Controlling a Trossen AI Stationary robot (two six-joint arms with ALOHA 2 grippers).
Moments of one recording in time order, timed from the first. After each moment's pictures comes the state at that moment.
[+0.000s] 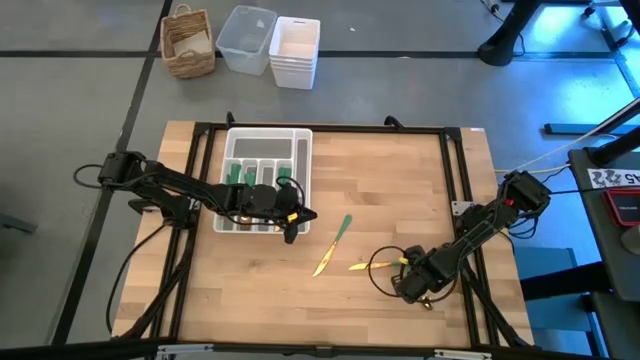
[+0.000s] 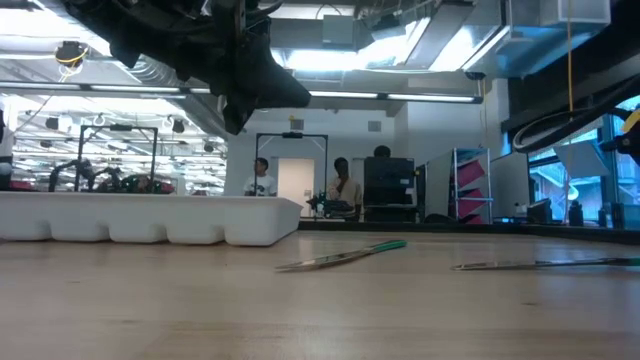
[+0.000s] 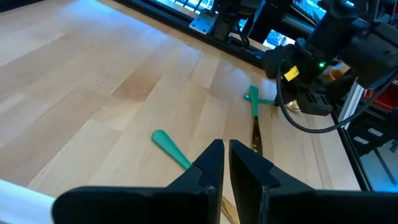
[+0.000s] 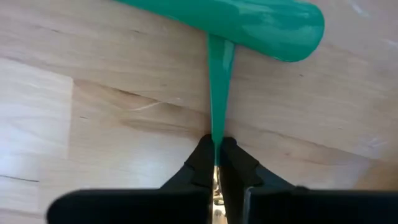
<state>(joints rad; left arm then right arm) -0.08 1.42 0.67 0.38 -0.13 -0.44 0.73 1.66 0.83 -0.71 -0.18 1.98</state>
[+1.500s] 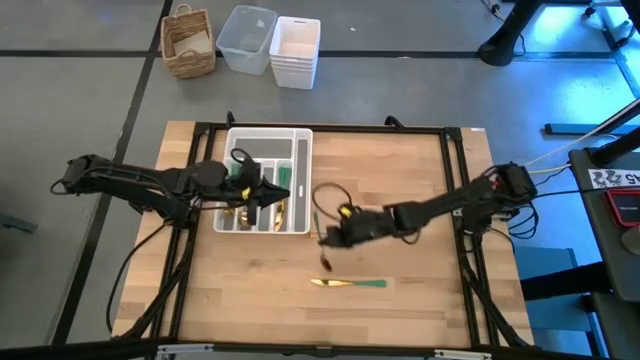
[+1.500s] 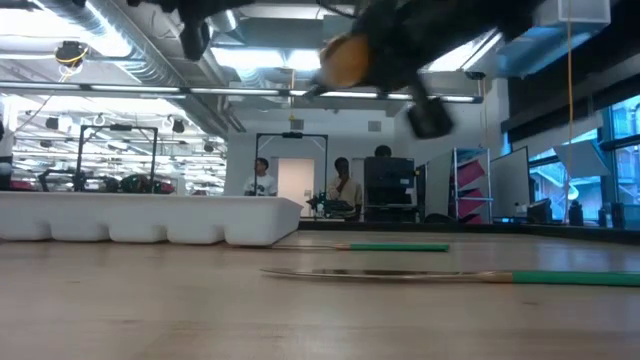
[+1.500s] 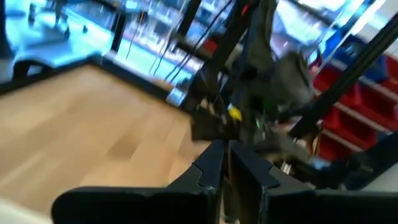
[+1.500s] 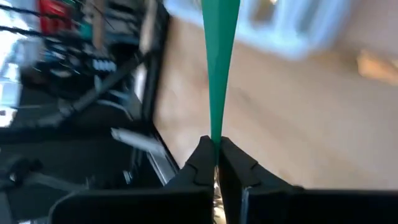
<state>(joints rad) -0.06 0.92 0.67 0.14 -0.13 -0.48 0.24 1.65 0.99 0.17 0.04 1.45</state>
